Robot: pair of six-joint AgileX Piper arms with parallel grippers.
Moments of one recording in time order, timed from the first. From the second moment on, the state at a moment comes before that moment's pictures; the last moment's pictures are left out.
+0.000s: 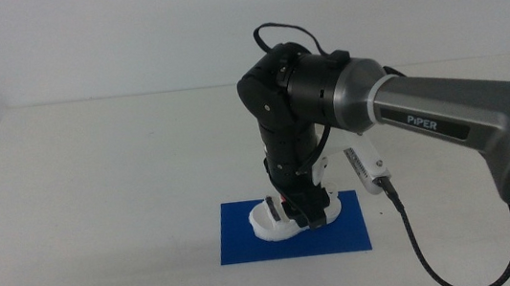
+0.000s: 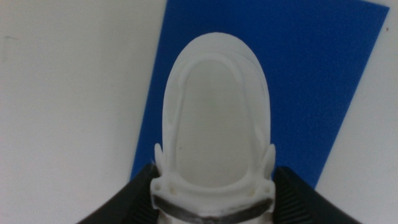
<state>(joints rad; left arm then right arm) -0.02 -0.01 0.03 -0.01 0.18 0.07 0.73 2.19 -1.83 -0.16 1.21 2.12</state>
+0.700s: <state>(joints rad) -0.02 -0.01 0.03 -0.01 0.18 0.07 0.73 2.23 -1.83 -0.15 1.18 2.12</state>
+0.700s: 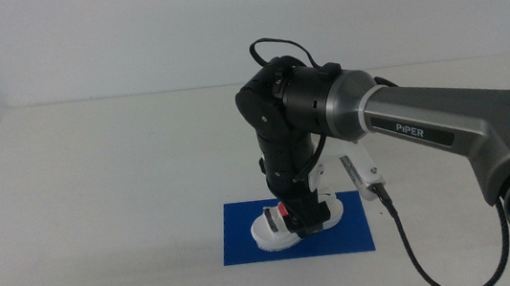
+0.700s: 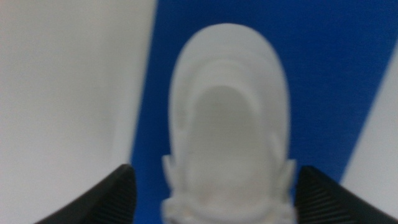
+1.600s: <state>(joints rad) -0.02 -0.01 0.03 -0.01 0.18 0.07 0.67 1.70 -1.81 -0.11 1.24 0.27</state>
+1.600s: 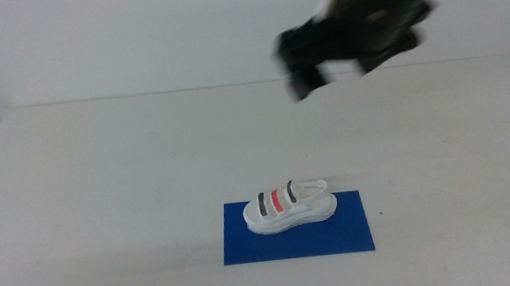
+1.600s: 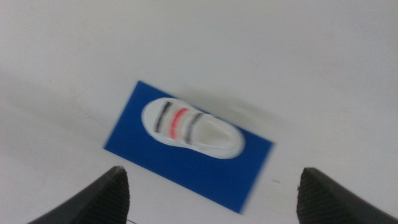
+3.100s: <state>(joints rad) -0.02 -0.01 0.03 -0.01 0.18 0.07 0.29 0.01 -0.05 0.07 0.30 -0.03</state>
